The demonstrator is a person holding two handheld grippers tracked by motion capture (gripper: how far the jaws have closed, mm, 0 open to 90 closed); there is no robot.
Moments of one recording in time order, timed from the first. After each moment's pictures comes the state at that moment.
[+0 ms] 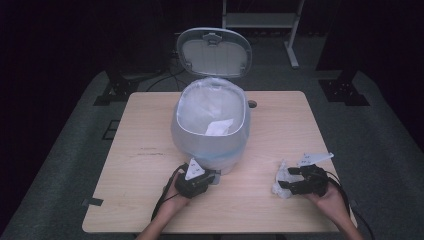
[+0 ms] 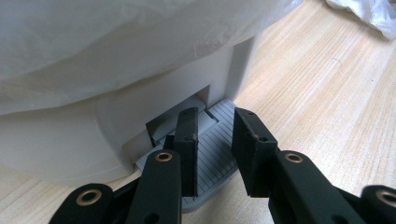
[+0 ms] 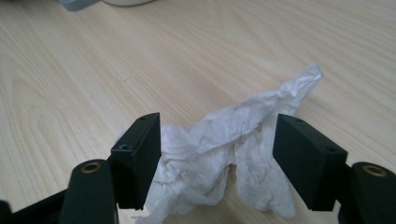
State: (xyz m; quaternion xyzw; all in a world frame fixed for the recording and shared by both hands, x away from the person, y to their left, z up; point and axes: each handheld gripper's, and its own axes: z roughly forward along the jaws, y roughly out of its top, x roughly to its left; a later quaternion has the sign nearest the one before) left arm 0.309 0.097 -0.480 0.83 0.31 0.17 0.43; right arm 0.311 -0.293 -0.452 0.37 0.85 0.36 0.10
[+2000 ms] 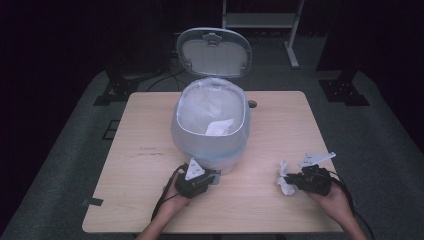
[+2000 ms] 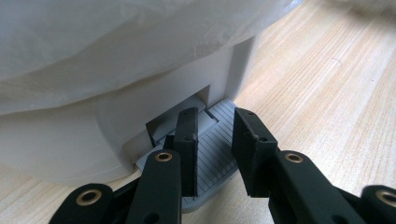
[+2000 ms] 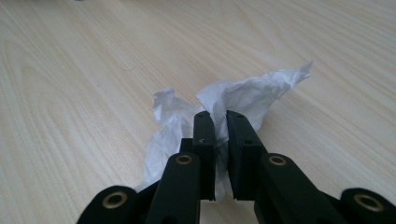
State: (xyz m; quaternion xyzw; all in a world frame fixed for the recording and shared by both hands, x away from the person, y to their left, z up) left arm 0.309 0.097 -0.480 0.83 0.31 0.17 0.43; right arm 0.307 -0.297 -0.440 0.36 0.86 0.34 0.10
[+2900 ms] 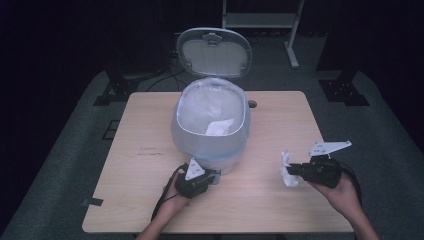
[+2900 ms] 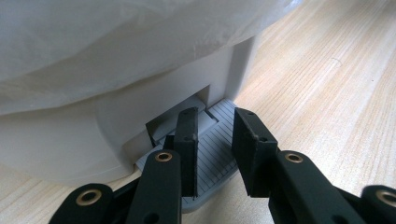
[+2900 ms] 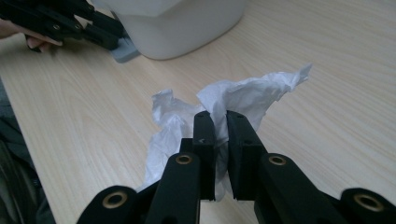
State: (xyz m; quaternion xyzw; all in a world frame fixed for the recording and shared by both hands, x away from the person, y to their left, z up) left arm 0.309 0.097 -0.480 0.83 0.31 0.17 0.43; right arm 0.303 -0.300 -0.387 0.35 0.84 0.40 0.09
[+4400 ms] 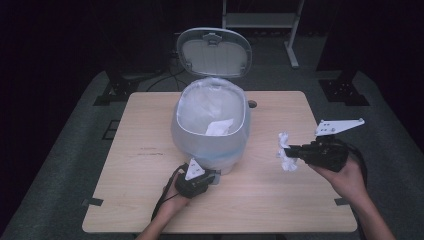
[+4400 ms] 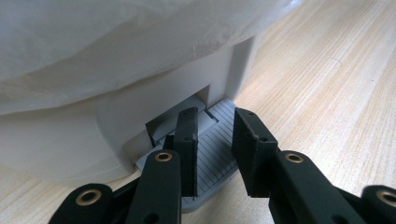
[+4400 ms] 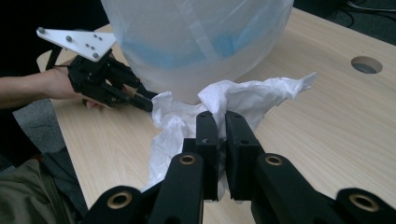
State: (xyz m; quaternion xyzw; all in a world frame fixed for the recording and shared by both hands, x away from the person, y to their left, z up) left arm 0.309 0.097 -0.480 0.83 0.31 0.17 0.43; right arm 0.305 -0.283 -0.310 0.32 0.83 0.45 0.09
